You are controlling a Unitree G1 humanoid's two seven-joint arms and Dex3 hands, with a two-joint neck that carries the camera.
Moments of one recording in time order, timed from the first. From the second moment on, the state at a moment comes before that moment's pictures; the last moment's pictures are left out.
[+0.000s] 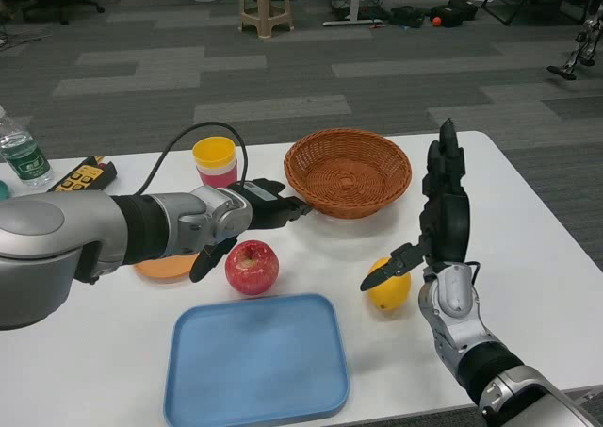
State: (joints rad) left arm -1.29 0.32 -1.71 0.70 -0.07 0.13 0.01; right arm -0.36 -0.32 0.33 0.76 0.42 -1.00 -0.33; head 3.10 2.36
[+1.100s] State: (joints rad) left arm -1.29 0.27 -1.87 0.85 -0.24 -0.07 0.08; right arm -0.36 -0.34 0.33 0.77 0.42 -1.00 -0.33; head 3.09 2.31
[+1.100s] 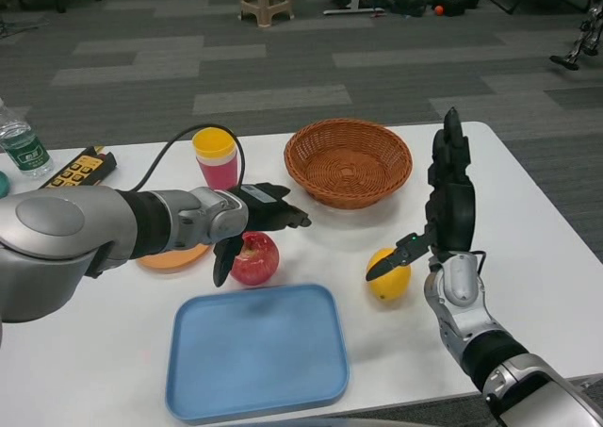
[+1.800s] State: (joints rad) left arm -1.23 0.23 -1.95 0.94 -0.30 -0.10 0.08; right arm -0.36 -0.37 0.34 0.78 0.43 -1.00 -0.33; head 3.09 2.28
